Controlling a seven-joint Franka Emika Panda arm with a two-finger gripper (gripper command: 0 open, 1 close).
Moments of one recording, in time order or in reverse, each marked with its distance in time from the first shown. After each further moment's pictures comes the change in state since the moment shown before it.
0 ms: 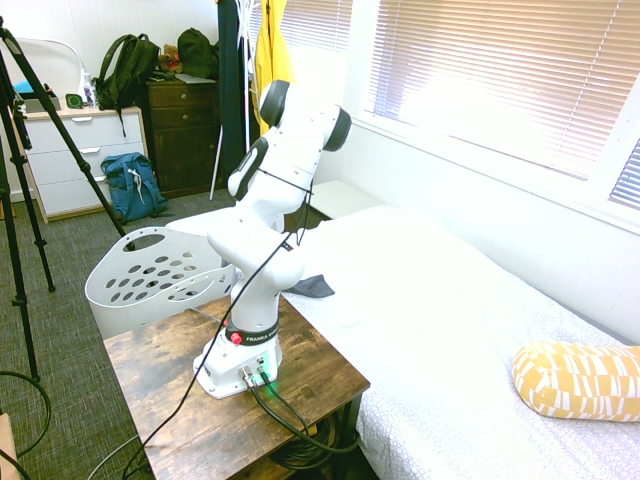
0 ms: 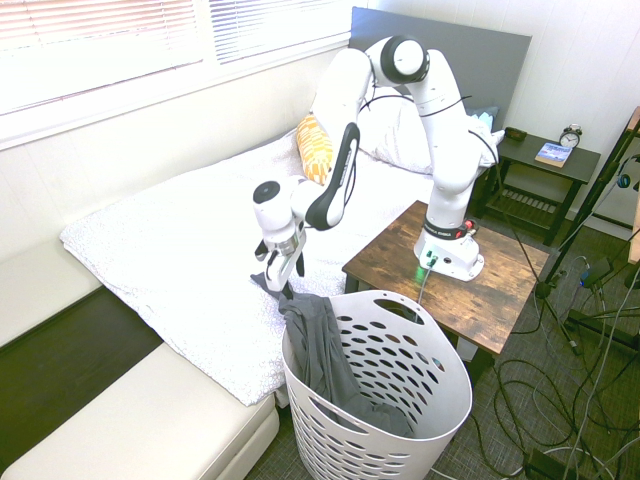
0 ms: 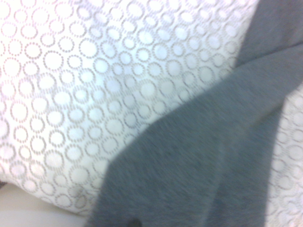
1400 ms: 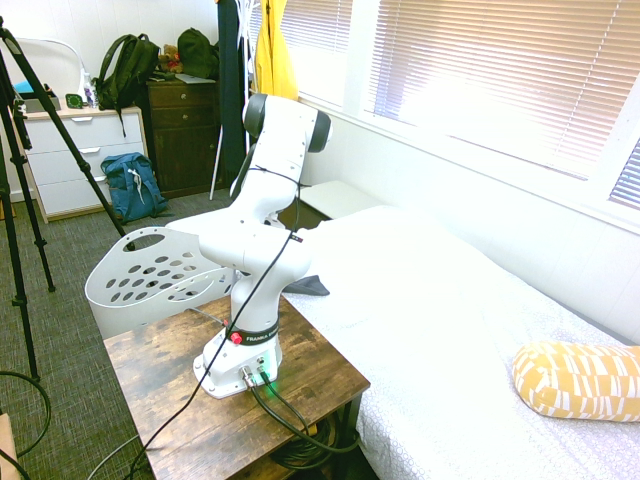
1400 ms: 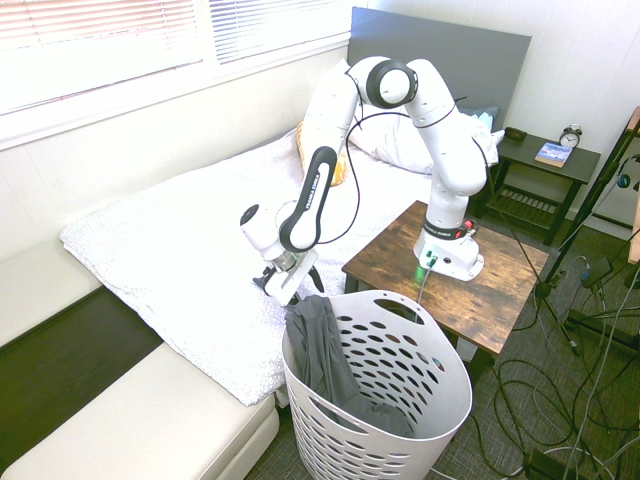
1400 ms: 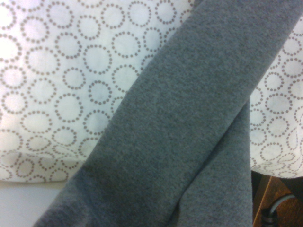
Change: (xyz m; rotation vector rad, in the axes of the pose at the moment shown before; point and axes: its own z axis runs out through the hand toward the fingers) arm 0.011 0.037 0.045 -0.267 -0.213 0.128
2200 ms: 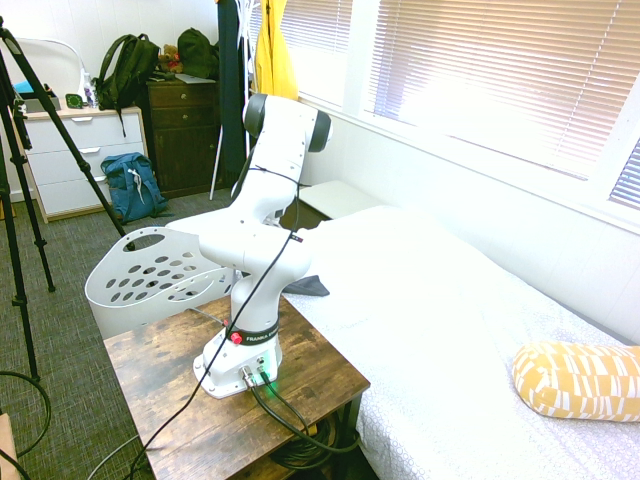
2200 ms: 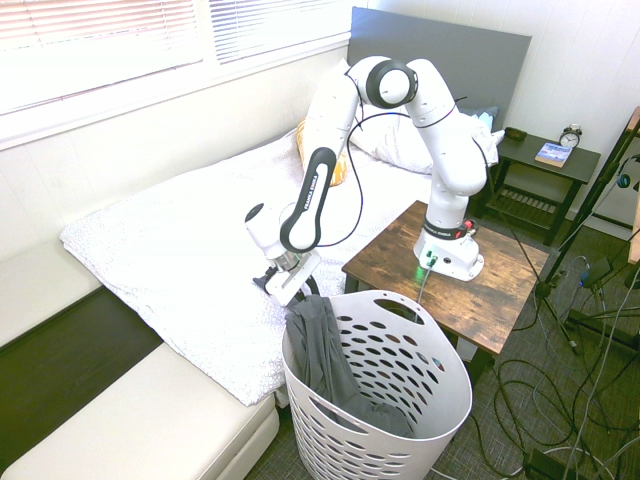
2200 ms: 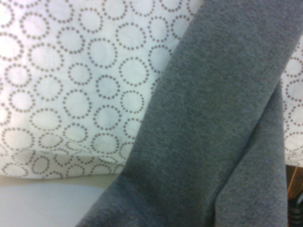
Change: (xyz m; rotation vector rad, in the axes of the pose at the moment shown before) arm -0.003 0.002 0.004 0.029 -0.072 0.026
